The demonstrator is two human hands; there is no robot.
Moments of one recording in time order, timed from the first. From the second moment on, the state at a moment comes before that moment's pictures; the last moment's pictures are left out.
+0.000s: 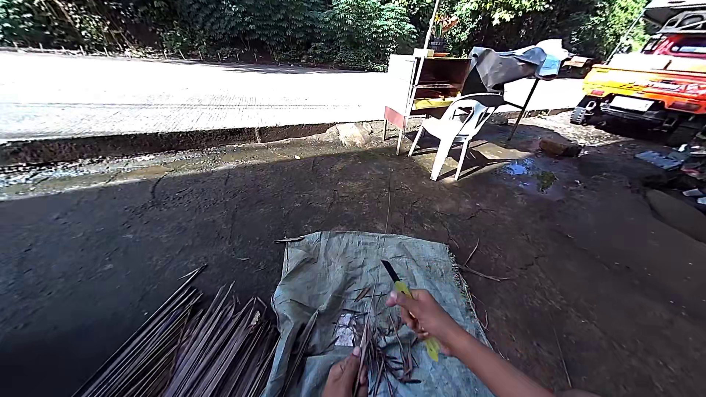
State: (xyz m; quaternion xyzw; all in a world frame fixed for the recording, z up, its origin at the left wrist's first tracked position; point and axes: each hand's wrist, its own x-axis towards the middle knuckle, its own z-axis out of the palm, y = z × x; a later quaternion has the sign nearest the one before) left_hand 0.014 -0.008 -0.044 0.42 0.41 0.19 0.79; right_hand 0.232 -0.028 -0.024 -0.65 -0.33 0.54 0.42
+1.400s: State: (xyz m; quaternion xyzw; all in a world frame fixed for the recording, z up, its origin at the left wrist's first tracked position) left_hand 0.003 0.003 -0.054 0.10 0.32 0.23 0.91; right_hand 0.240 -0.013 -0.023 -0.80 -0.57 0.19 0.04
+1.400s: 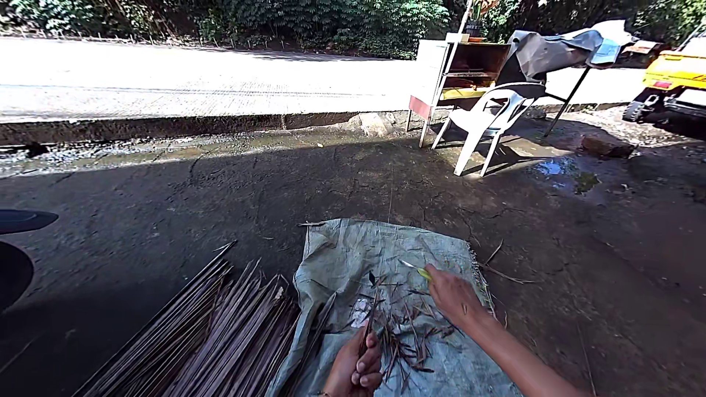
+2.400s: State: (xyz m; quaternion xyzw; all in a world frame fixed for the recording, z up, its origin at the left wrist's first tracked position) left_hand 0.006 0.014 -0.054 0.44 0.37 0.57 0.59; right_hand 0.230 -0.022 -0.041 -0.66 -0.63 0.11 0.40
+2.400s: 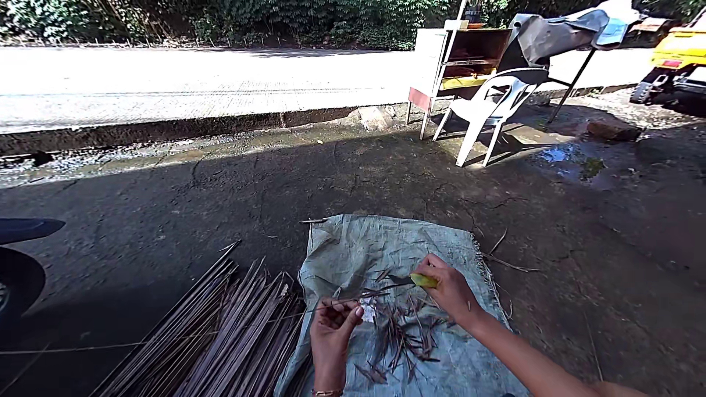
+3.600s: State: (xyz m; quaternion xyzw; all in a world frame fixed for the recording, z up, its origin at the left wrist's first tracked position) left_hand 0.011 -0.002 -0.090 0.73 0.26 0.56 0.29; right_hand 0.218 -0.007 -0.056 -0.78 -0.54 0.33 -0.02
